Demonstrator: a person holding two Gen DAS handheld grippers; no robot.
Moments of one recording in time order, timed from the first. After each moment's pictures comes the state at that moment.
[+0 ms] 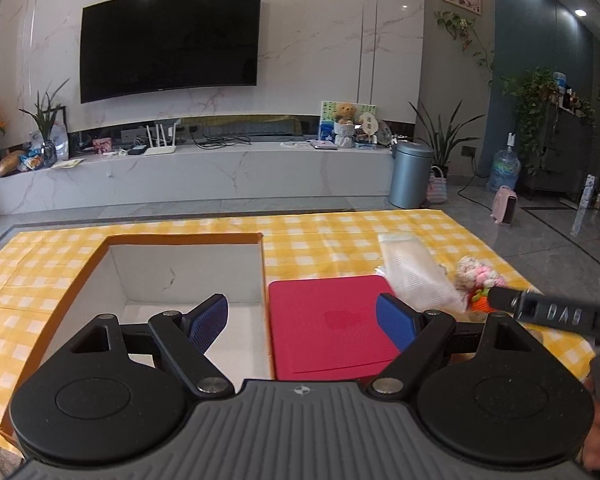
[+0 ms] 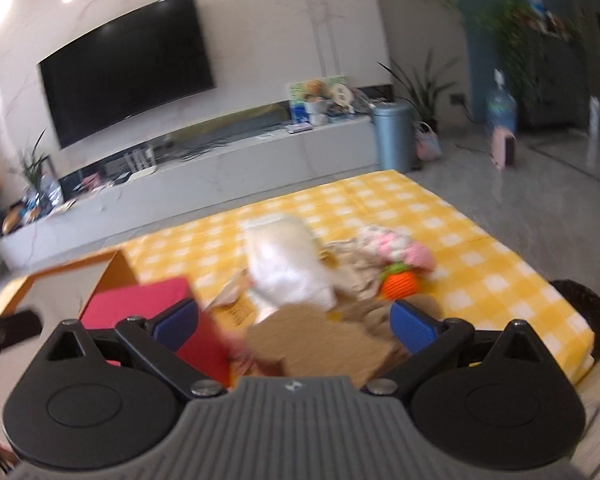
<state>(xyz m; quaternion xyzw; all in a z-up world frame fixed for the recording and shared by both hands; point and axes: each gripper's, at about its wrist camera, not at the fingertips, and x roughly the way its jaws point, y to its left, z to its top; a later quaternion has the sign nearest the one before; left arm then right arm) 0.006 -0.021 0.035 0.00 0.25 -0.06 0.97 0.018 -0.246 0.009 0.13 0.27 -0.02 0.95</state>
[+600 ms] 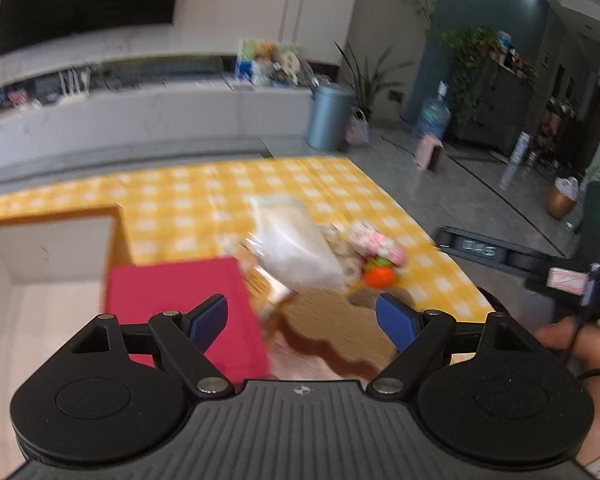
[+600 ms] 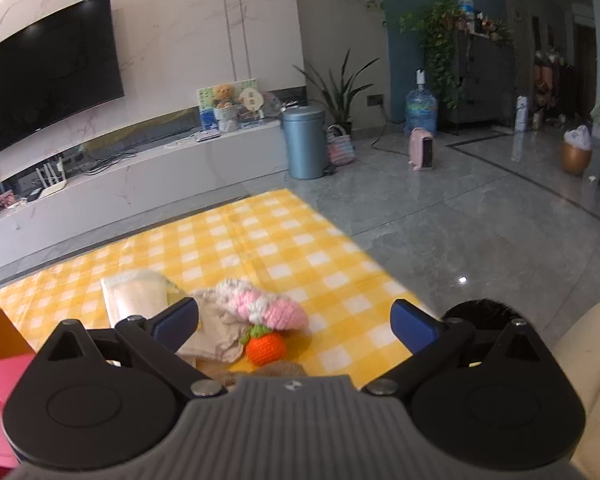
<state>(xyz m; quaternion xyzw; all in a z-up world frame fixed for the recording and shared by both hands) 0.051 -0.111 0.038 -0.02 0.36 -0.19 0.91 0.064 -0.331 0.008 0.11 0.28 -0.14 0.94</state>
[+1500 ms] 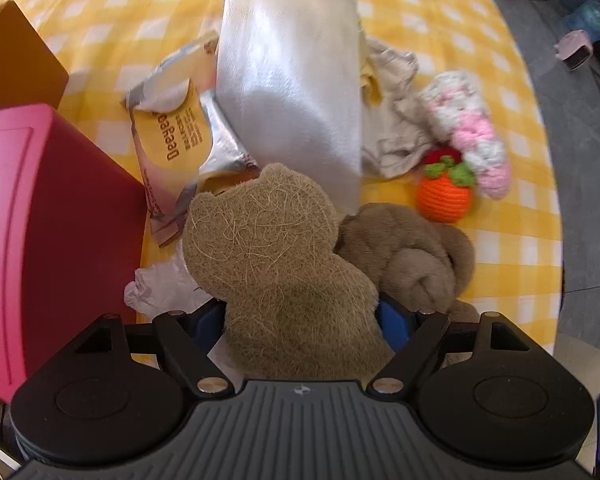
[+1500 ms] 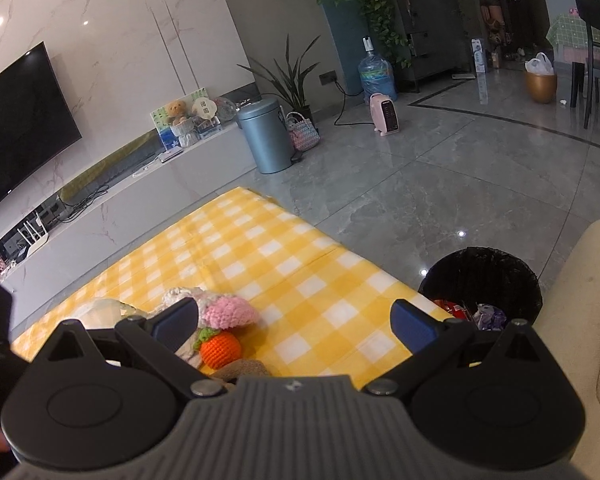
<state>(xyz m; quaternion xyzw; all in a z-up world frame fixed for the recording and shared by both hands) 0.191 -0.214 -0.075 -0.10 0.67 0.01 0.73 0.046 -0.393 -0.011 0.22 0.28 -0.18 0.92</state>
